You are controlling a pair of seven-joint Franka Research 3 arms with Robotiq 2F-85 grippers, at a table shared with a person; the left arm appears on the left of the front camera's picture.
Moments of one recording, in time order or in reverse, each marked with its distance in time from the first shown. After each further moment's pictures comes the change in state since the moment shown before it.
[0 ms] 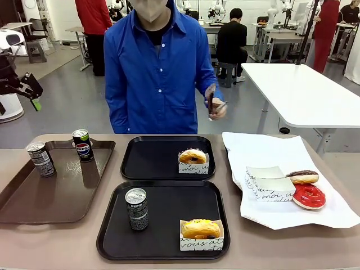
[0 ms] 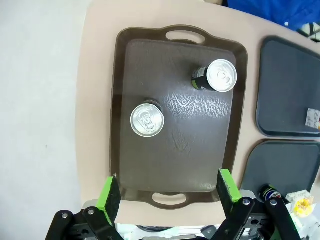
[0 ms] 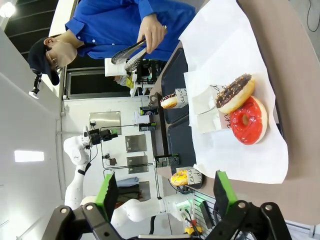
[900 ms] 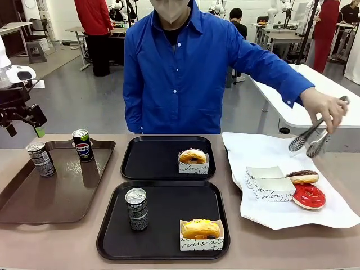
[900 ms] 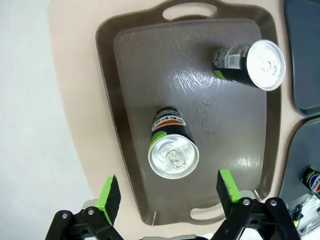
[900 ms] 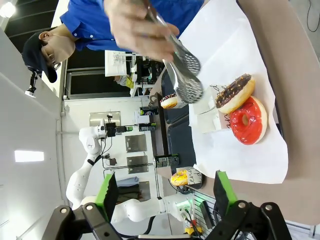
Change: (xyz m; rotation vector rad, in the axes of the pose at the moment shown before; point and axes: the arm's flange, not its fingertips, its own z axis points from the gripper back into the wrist) left arm 0.033 0.036 -0.102 -0.016 0.125 -0.218; right arm 0.000 0.000 0.000 0.000 0.000 0.000
